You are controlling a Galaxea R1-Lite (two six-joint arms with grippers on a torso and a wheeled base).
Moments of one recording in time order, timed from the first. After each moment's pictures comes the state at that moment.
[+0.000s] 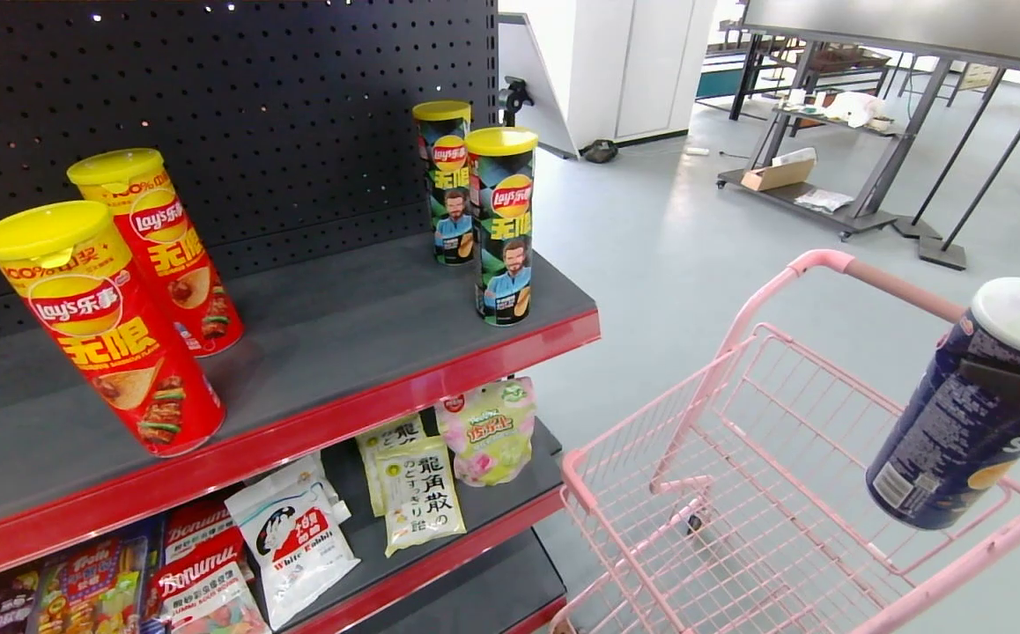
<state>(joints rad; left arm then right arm) -0.15 0.10 0.00 0.01 0.02 0.00 0.26 1.01 -0.72 0.02 -0.17 -0.13</state>
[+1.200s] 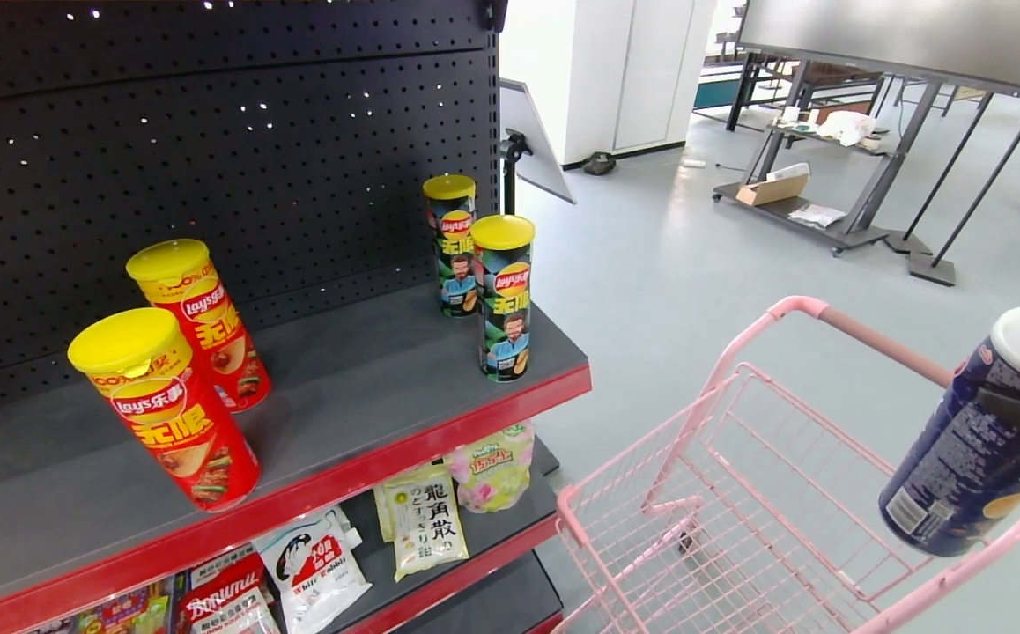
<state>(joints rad) -0.15 0.10 0.00 0.01 0.02 0.01 0.23 0.96 -0.64 0.01 -0.16 -0.12</state>
